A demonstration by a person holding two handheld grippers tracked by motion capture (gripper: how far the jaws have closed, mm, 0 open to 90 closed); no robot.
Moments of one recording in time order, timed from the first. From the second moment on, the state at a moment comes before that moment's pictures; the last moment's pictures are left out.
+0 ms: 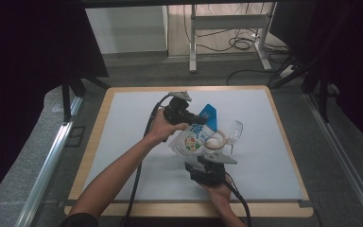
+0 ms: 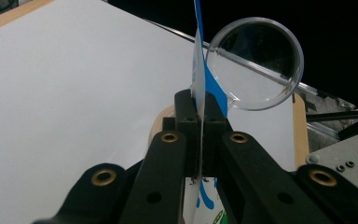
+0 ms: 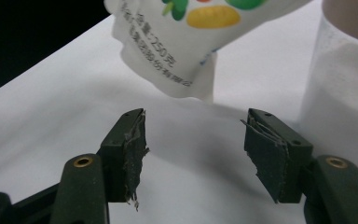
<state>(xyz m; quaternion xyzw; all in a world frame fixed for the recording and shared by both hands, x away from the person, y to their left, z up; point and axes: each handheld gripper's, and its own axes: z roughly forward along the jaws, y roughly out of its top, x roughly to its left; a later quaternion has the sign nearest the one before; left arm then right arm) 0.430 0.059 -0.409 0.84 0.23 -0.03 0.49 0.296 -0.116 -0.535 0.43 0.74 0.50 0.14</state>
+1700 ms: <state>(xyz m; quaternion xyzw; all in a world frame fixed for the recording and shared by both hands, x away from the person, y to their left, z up) 0.434 0.137 -0.423 0.79 0.31 0.03 0.53 0.293 -0.165 -0.526 0.45 0.72 0.50 0.16</state>
